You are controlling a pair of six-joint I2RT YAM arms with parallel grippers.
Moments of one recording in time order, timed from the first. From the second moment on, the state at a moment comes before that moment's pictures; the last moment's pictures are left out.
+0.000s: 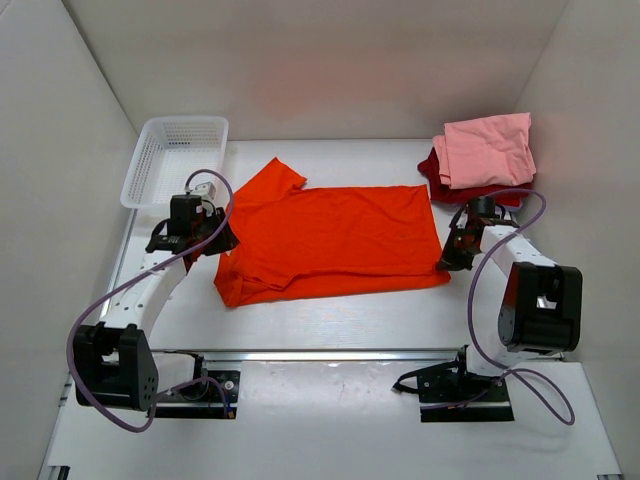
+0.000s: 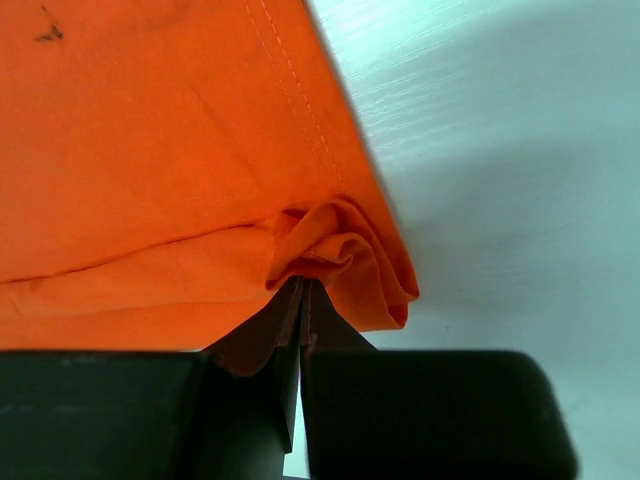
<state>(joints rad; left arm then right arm) -0.09 1.22 0.83 -0.37 0.16 -0.31 -0.11 1.51 0.90 -0.57 -0.19 0.32</state>
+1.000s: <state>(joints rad) -0.15 1.25 0.73 -0.38 0.20 -0.33 -0.10 1.51 0.90 -0.56 -0.14 0.29</state>
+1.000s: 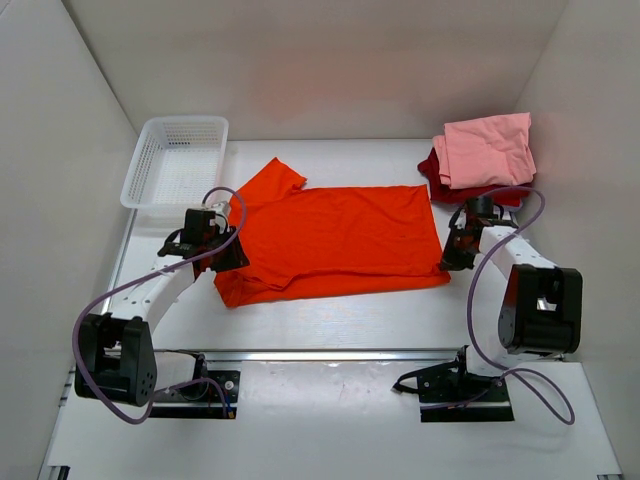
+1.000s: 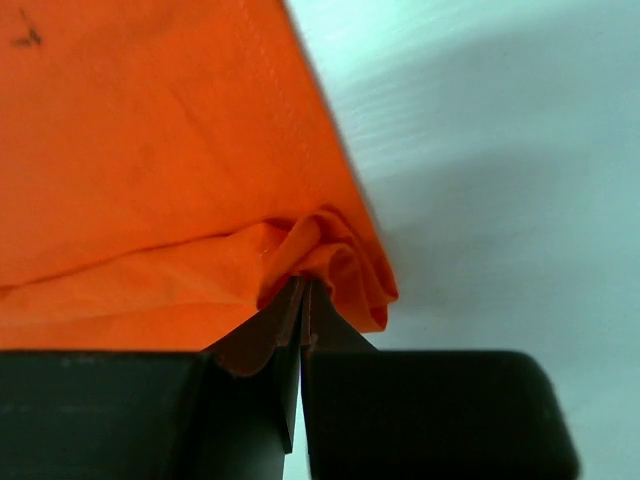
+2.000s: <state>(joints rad) -0.15 1.23 0.73 -0.38 0.22 -0.35 -0.07 1.44 0.92 -0.61 -0.14 0.21</state>
